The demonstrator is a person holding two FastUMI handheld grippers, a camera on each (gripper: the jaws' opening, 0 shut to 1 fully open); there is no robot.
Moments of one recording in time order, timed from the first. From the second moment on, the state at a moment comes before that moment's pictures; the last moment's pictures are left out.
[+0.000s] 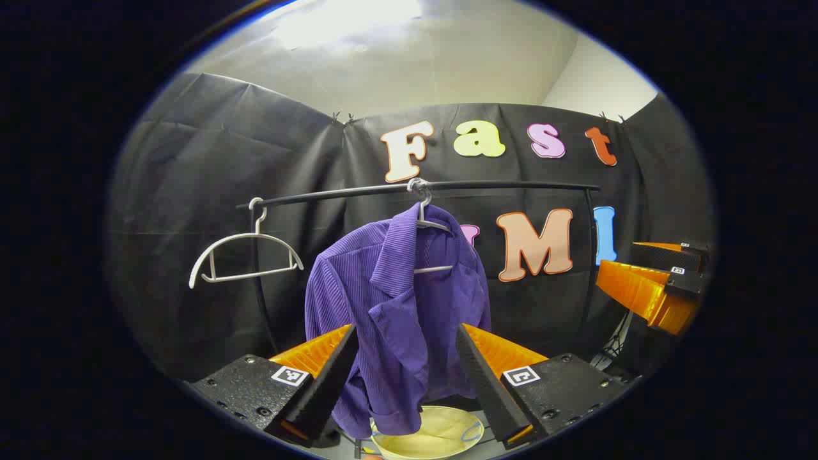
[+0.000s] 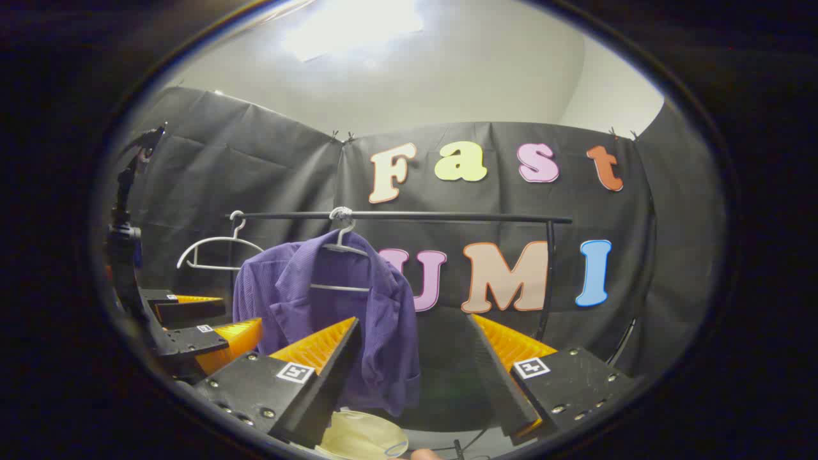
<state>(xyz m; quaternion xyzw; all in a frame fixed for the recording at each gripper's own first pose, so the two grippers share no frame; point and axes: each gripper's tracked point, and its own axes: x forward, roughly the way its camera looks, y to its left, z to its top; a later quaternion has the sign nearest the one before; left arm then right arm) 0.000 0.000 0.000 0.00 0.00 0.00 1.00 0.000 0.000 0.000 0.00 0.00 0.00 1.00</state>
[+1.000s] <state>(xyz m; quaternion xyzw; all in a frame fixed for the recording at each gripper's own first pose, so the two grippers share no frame) 0.053 -0.027 -0.006 0.00 0.00 0.05 1.00 0.032 -0.025 -0.010 0.01 0.00 0.03 1.00</state>
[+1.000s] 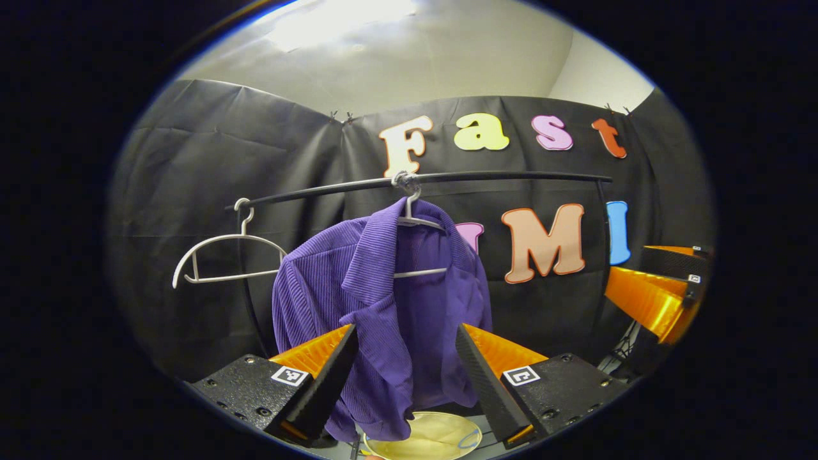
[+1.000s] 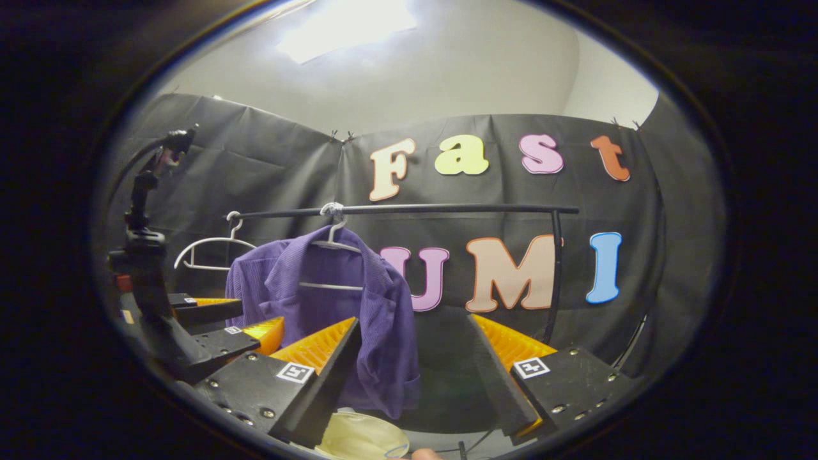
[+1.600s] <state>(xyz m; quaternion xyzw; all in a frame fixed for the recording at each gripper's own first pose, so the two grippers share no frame) 0.133 0.006 -0.038 0.02 0.01 0.20 0.98 0.075 -0.064 -0.025 -0.01 0.01 0.07 1.00</state>
